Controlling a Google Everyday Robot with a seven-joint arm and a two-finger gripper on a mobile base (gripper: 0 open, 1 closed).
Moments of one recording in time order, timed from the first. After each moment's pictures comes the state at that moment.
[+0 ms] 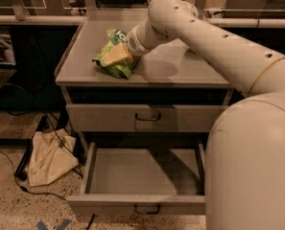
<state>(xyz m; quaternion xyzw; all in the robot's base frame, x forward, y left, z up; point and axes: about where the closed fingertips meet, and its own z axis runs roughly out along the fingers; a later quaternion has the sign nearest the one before) 0.776 0.061 0.840 -0.34 0.85 0.19 0.35</state>
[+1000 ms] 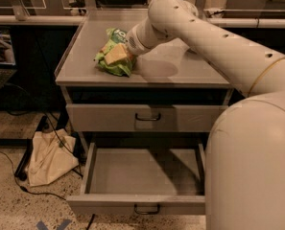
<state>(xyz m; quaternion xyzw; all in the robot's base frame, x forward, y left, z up) 0.776 0.062 0.839 -0.34 0.85 0.19 0.35</state>
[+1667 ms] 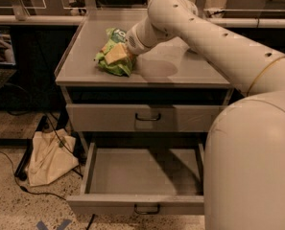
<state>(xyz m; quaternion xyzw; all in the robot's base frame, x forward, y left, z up) 0.776 0.062 0.845 -0.34 0.85 0.19 0.35</state>
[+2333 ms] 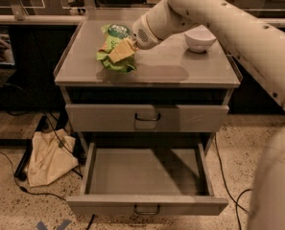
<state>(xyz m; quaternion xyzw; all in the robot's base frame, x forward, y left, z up) 0.699 0.054 0.901 -0.46 0.79 0.23 0.35</state>
